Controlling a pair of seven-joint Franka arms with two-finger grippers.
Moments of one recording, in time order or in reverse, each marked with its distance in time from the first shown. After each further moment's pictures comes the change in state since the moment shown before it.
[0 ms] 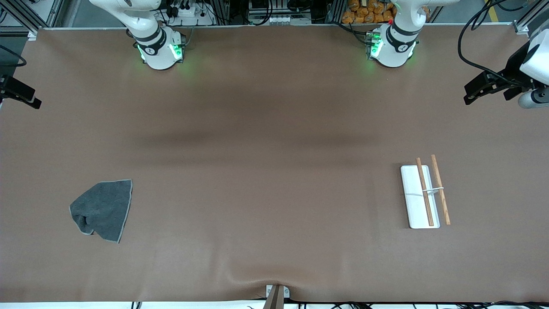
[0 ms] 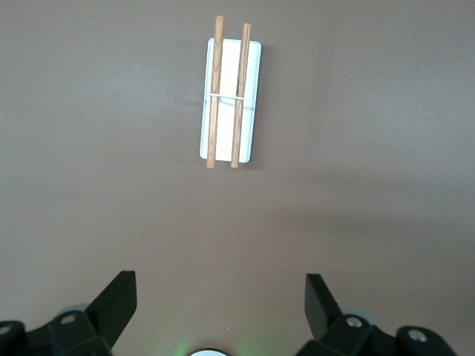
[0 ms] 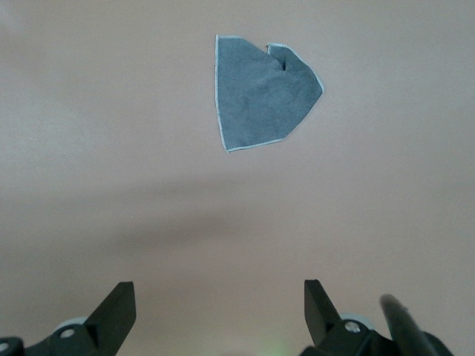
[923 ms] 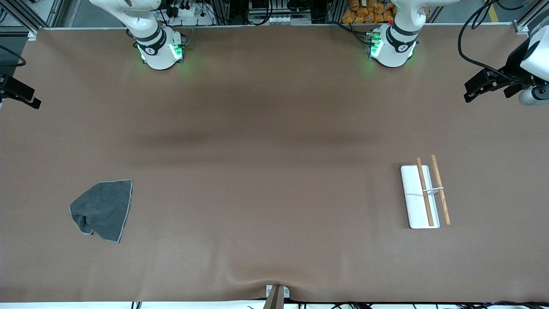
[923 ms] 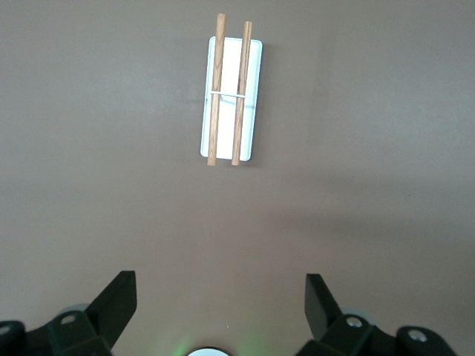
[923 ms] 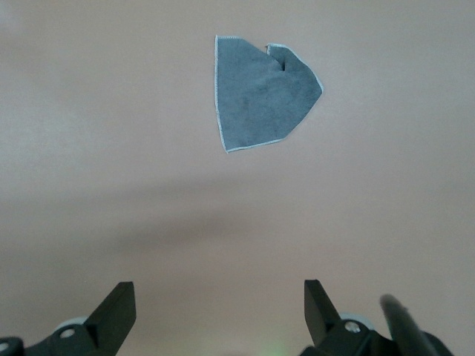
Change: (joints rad) left arm 0.000 -0.017 0.000 -0.014 0.000 0.000 -0.002; right arm -0.001 0.000 0.000 0.000 0.000 0.000 0.000
